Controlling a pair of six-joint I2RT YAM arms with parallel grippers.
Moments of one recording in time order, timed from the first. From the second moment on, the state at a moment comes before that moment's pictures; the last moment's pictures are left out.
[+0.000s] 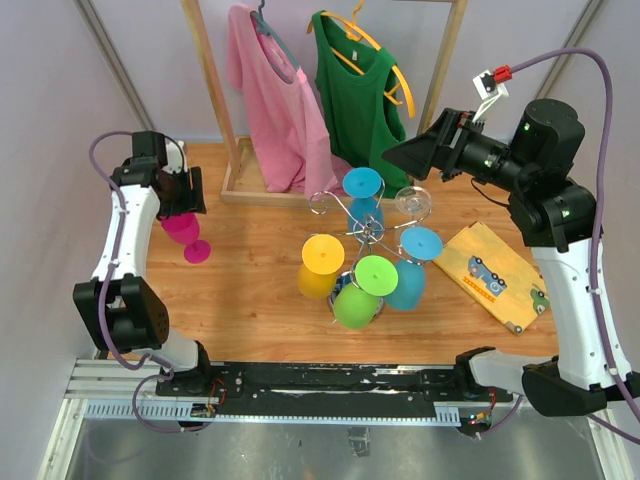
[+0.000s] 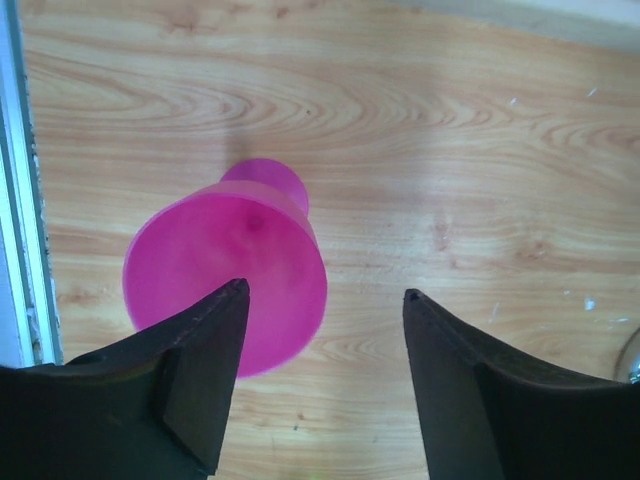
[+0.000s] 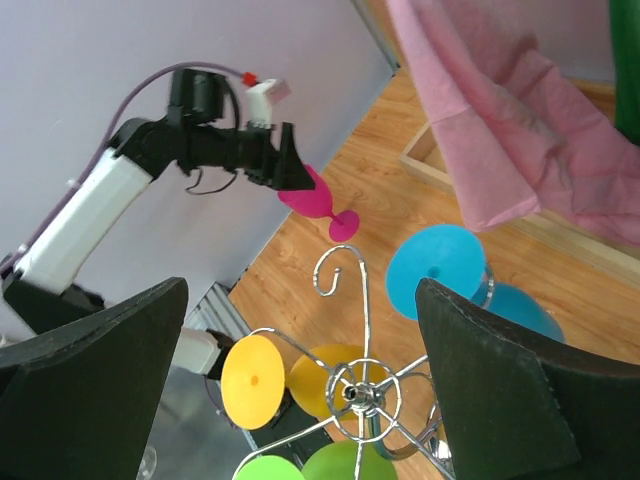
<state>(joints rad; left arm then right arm) 0.14 1.51 1.44 -0.92 0.08 0.00 0.31 1.22 1.79 -0.66 -0.60 0.53</state>
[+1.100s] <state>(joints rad) 0.14 1.38 1.64 -0.95 0.63 -0.14 -0.06 1.25 1.49 -0.82 -0.90 0.63</state>
